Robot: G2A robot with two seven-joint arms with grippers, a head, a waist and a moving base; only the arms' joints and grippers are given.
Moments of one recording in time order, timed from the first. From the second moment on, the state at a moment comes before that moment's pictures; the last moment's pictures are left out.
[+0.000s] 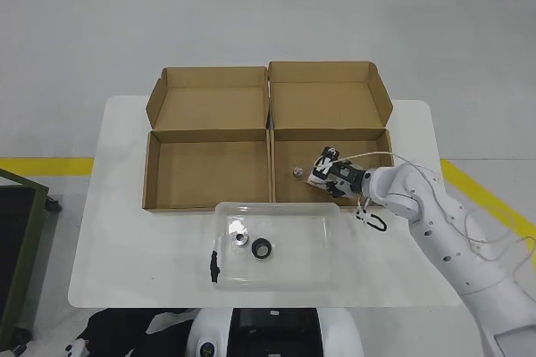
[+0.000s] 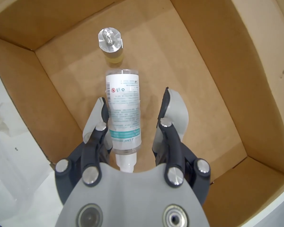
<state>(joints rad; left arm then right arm) -0.17 -0.33 -0.48 -1.21 3.07 0.34 0.06 -0.81 -1.05 0.94 -1.44 -1.11 -0.60 0.65</state>
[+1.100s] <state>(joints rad) -0.17 -0.33 -0.48 -1.21 3.07 0.34 0.06 -1.04 -1.02 0.91 -2.00 -1.10 -0.74 0.69</state>
